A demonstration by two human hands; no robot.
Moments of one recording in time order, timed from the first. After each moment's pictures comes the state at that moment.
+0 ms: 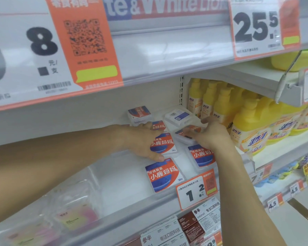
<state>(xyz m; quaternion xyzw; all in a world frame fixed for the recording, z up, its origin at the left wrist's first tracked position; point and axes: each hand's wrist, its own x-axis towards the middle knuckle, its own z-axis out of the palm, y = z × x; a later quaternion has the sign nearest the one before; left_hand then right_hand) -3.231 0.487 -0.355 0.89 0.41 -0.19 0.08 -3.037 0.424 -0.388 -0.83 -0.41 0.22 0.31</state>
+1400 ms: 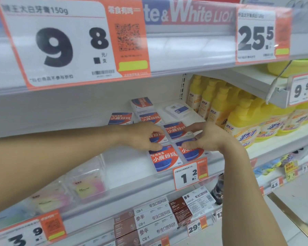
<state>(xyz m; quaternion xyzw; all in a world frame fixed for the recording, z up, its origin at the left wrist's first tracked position) -3.252 0.457 -0.361 0.89 0.38 -0.06 0.23 -3.033 0.394 -0.372 -0.74 -0.57 0.31 0.18</state>
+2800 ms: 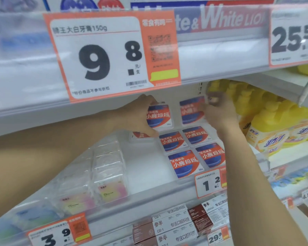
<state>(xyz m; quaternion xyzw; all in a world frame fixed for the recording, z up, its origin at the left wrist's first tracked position) -3.305 0.501 -0.327 0.89 0.44 0.11 0.12 -3.076 0.439 -0.350 -0.66 -0.42 0.25 0.57</state>
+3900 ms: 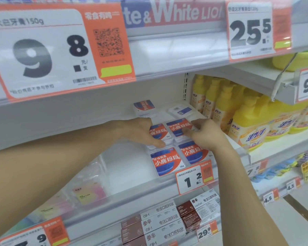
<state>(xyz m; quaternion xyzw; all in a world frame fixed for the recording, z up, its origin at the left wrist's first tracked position) -3.244 0.489 -0.366 0.82 0.50 -0.04 0.27 -3.050 0.404 -0.386 -0.75 -0.52 0.25 0.32</state>
